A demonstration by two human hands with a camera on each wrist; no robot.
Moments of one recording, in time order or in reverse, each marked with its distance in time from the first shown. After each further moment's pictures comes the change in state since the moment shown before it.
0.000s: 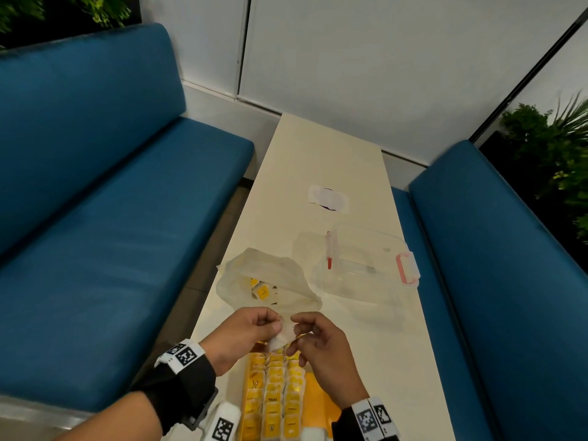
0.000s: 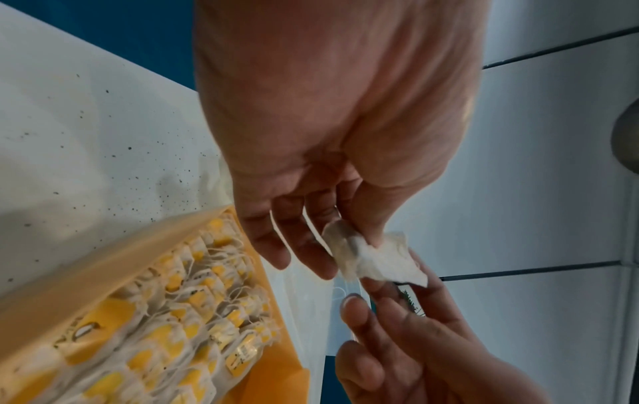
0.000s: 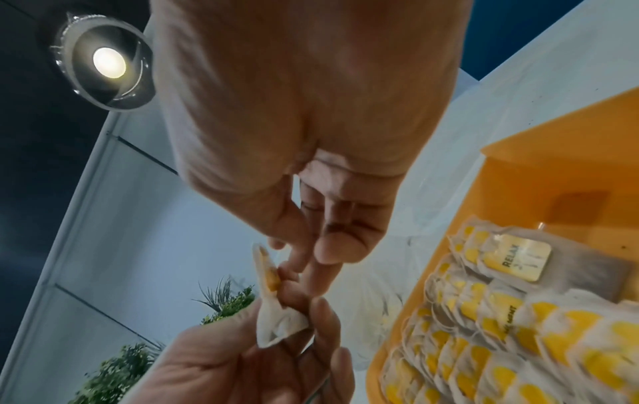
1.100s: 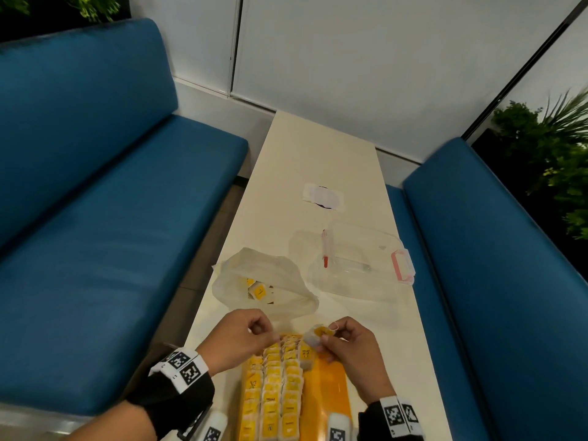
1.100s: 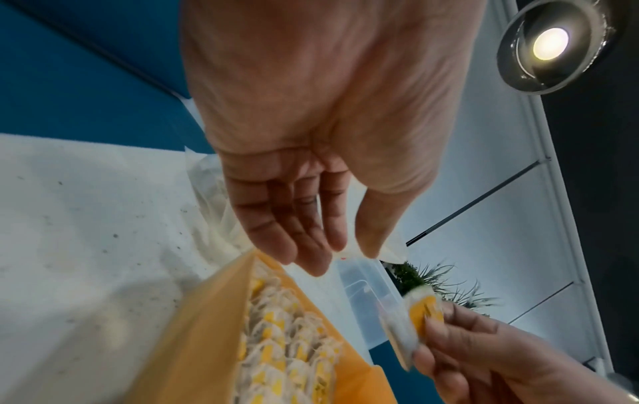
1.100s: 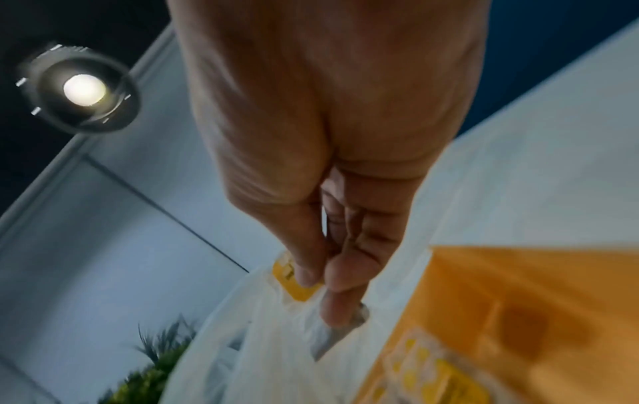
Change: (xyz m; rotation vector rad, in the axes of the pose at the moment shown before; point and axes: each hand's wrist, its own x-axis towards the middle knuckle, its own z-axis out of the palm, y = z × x) left_hand 0.007 -0.015 -0.009 0.519 0.160 0.158; right_hand 0.004 0.010 -0.049 -0.025 0.191 0.132
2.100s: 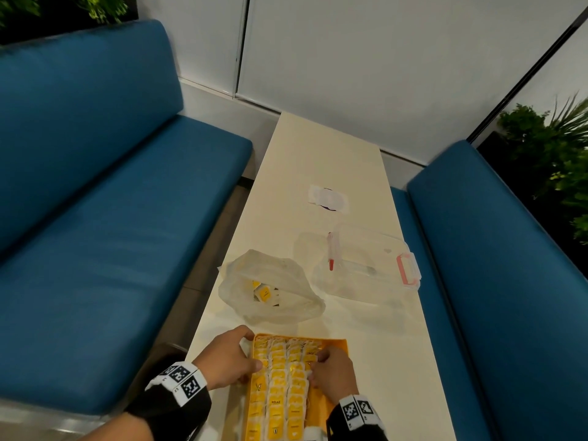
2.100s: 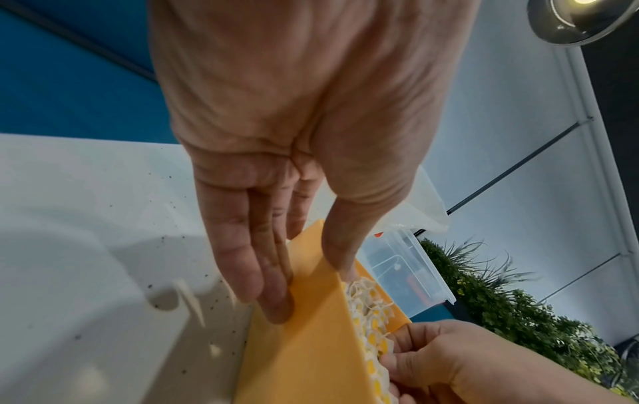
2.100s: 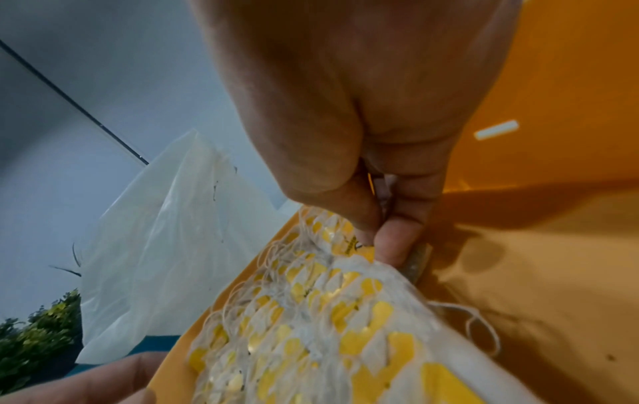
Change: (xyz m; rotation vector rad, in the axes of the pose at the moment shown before) left_hand -0.010 -0.037 -0.004 0.085 -0.133 -0.293; right_hand 0.031 0.078 0.036 -0.566 0.021 0.325
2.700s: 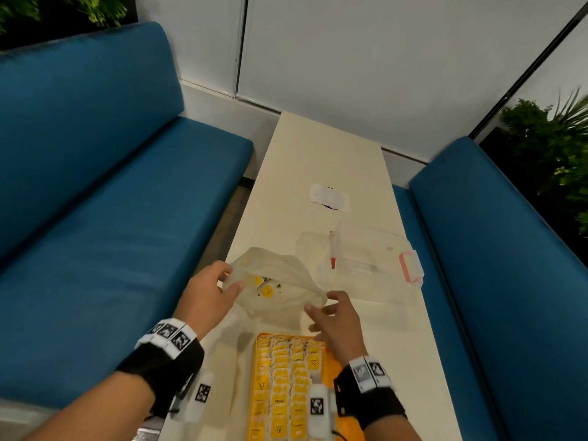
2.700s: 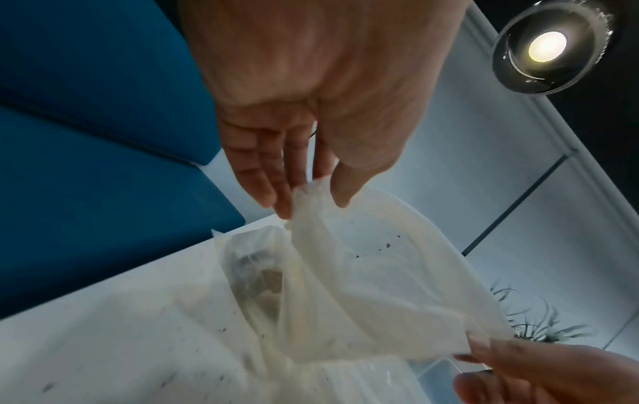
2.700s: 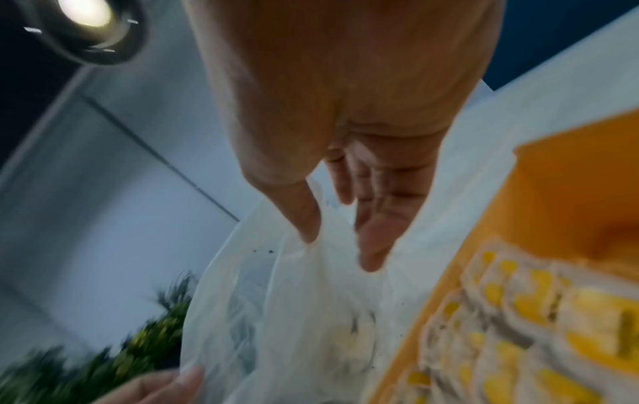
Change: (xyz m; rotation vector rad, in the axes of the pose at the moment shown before) left_hand 0.004 0.043 -0.073 0.064 0.615 0.169; right_hand -0.023 -0.083 -0.044 0.366 0.072 -0.228
